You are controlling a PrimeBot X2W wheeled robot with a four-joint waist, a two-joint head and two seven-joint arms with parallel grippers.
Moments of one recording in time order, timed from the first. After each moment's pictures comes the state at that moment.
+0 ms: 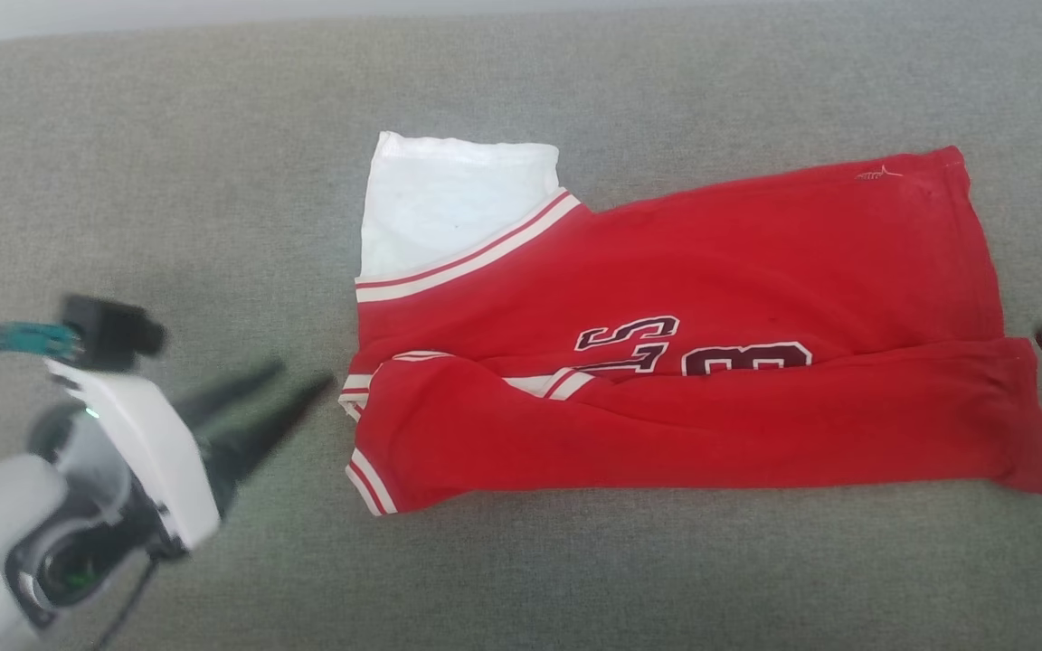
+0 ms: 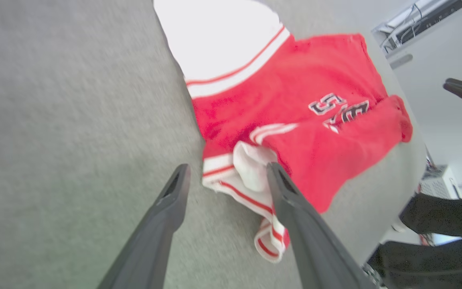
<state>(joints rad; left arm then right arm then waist) -0.71 0.96 -1.07 0.04 -1.52 -0.08 0.05 -0.11 -0.58 -0.16 -0.19 0.64 0.13 0.65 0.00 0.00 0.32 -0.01</state>
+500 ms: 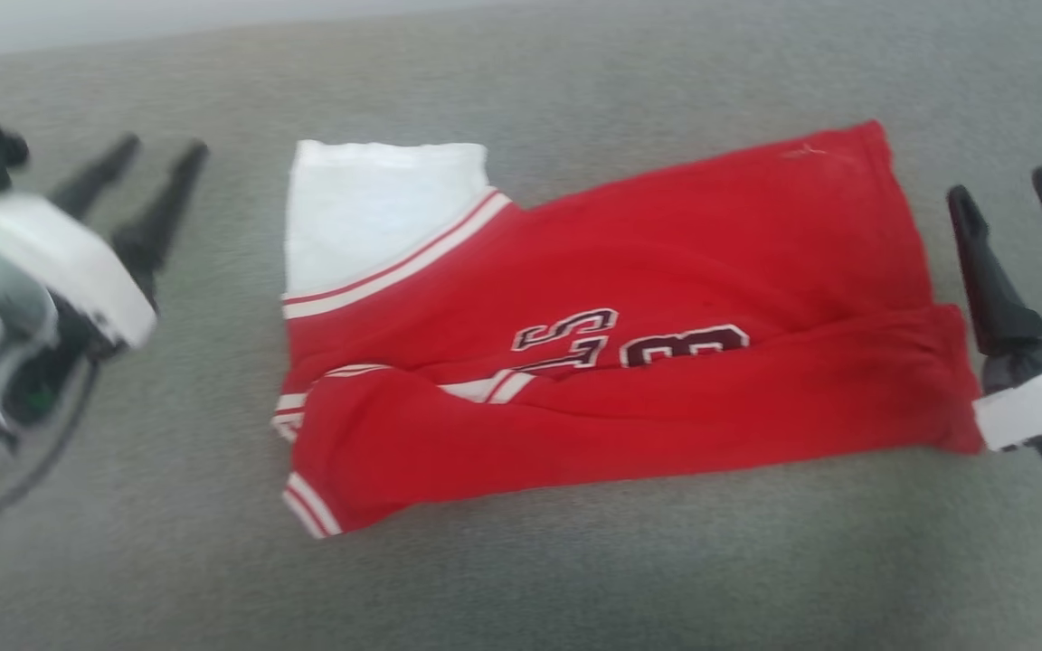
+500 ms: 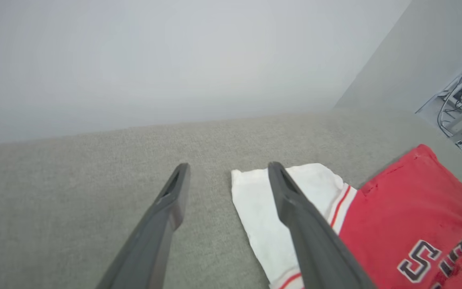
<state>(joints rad) -0.94 0.82 -0.96 0.44 -1.31 -0.05 -0.17 -0.27 -0.36 -0.02 -0.12 0.46 0.13 0.07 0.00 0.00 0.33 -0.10</state>
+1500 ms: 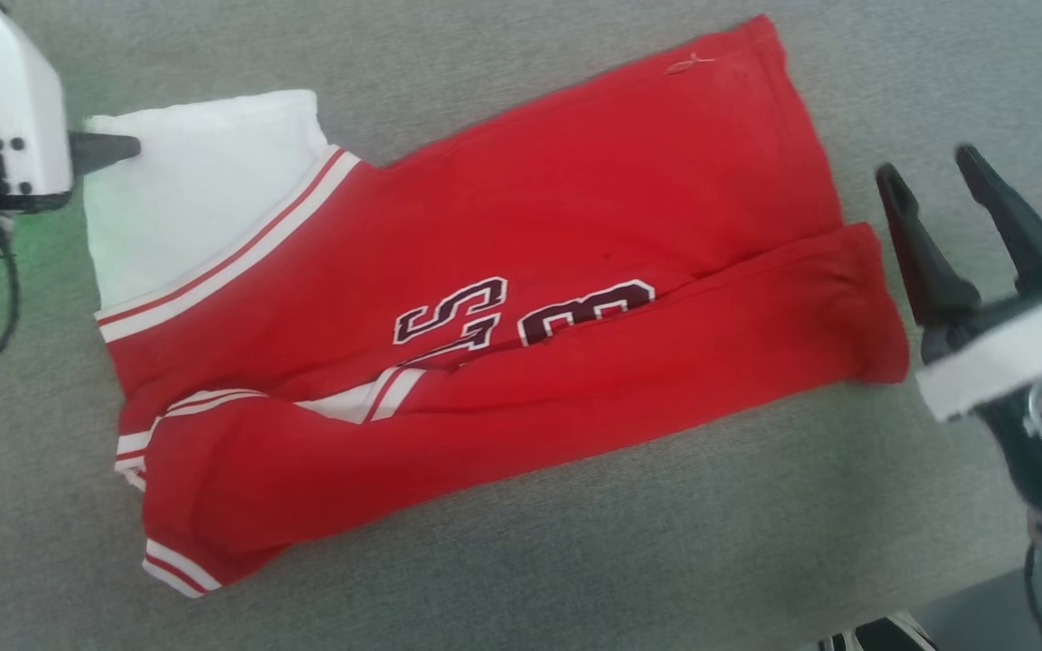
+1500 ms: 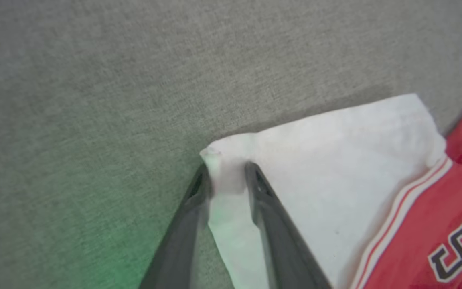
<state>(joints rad) -1.33 0.72 -1.08 0.83 -1.44 -0.12 0.74 -0.35 -0.32 0.06 -0.07 0.49 0.13 0.07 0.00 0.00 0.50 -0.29</state>
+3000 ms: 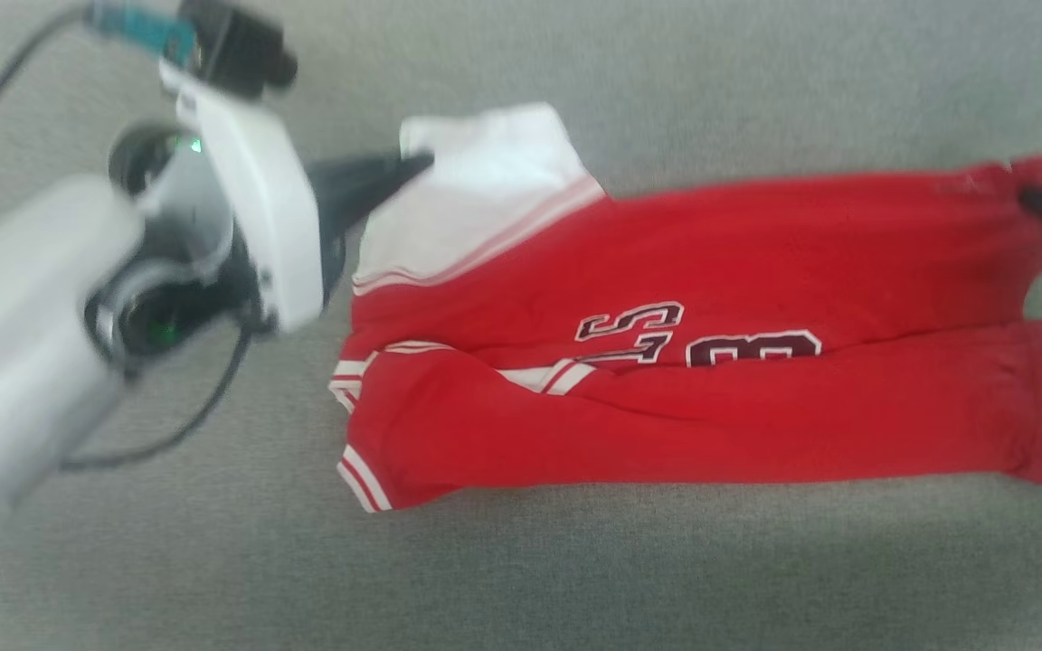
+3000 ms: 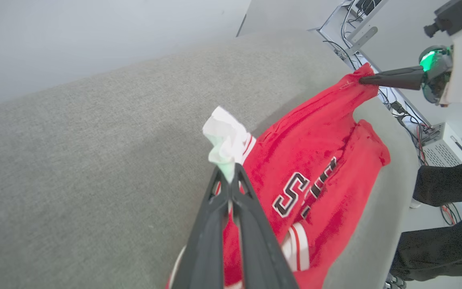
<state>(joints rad) -1.21 0.71 -1.14 0.25 -1.45 -0.13 0.26 -0.75 -0.76 0.39 0.30 0.88 0.13 0.64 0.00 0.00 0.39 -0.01</state>
